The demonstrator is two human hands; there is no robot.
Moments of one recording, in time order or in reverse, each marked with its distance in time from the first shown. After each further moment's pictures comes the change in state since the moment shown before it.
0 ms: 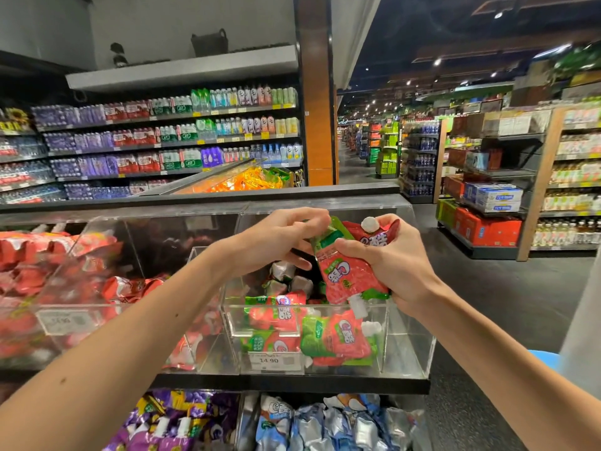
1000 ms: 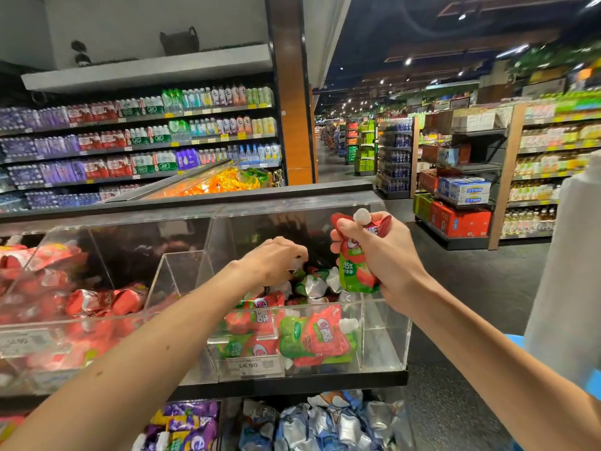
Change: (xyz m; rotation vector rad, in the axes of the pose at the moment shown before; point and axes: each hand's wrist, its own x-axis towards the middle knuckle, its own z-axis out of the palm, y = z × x) left_hand 0.085 -0.079 0.013 1.146 -0.014 0.112; right_hand 0.000 -0.003 -0.015 0.094 0.051 0.013
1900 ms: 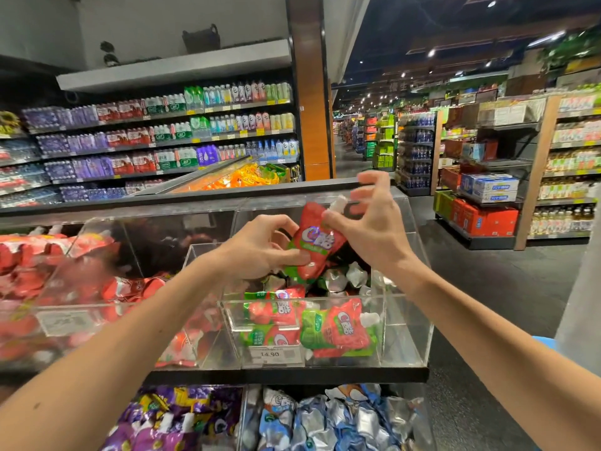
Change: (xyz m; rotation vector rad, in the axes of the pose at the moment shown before) left_hand -0.089 0.009 -0.059 -0.875 0.155 -0.168; right_hand 0.025 0.000 0.034 -0.488 0.025 -0.396
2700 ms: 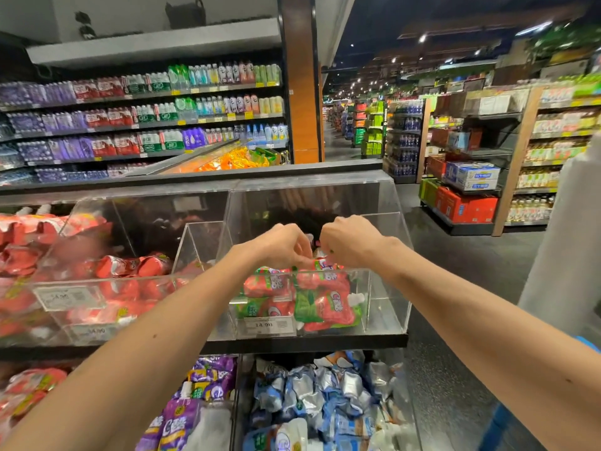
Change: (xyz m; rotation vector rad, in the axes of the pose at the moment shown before) left_hand 0.037 -0.027 0.046 0.471 -0.168 -0.037; right_hand -0.008 0.018 0.010 -1.151 -0.706 -0.281
